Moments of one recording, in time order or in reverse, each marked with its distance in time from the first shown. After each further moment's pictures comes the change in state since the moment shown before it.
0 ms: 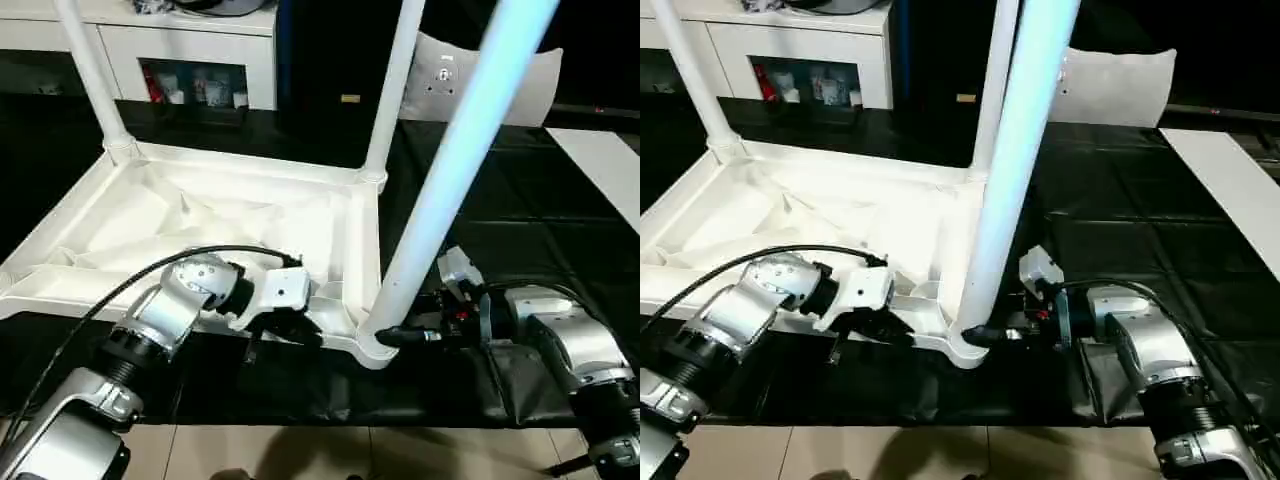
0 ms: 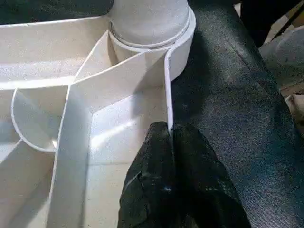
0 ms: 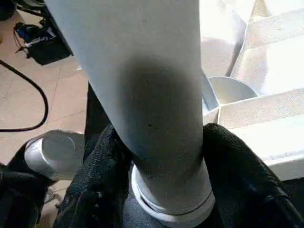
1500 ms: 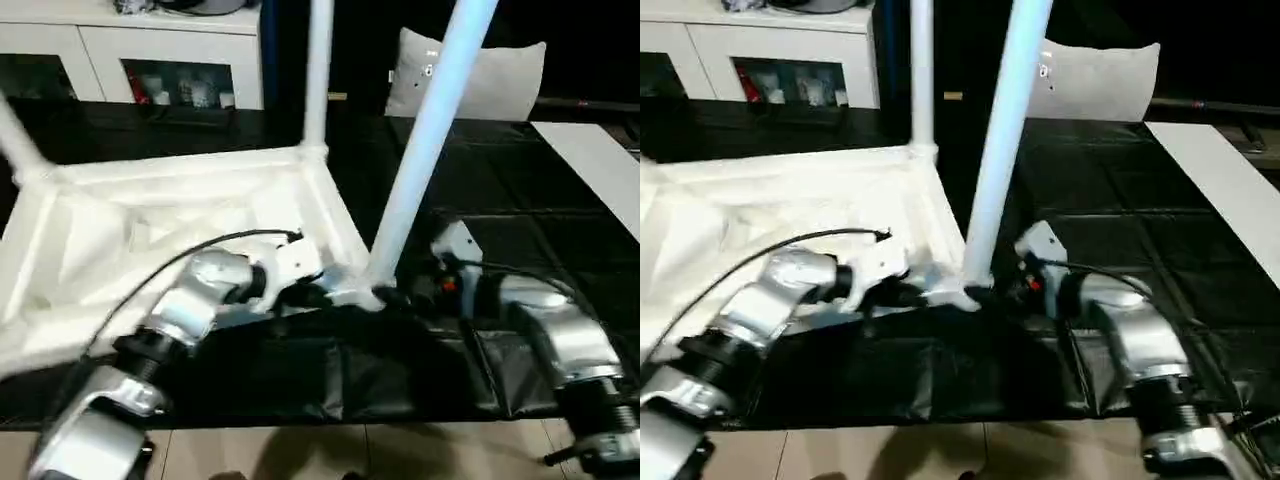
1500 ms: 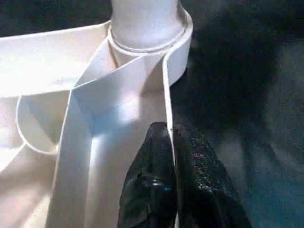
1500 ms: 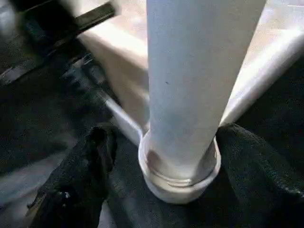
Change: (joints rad) left arm -0.012 -0.069 0.067 0.022 0.038 0.130 0.234; right arm -0.012 0.041 -0.055 -0.020 -0.095 -0.019 -0.278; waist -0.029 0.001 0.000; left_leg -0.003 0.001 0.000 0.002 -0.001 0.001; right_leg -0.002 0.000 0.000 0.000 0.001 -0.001
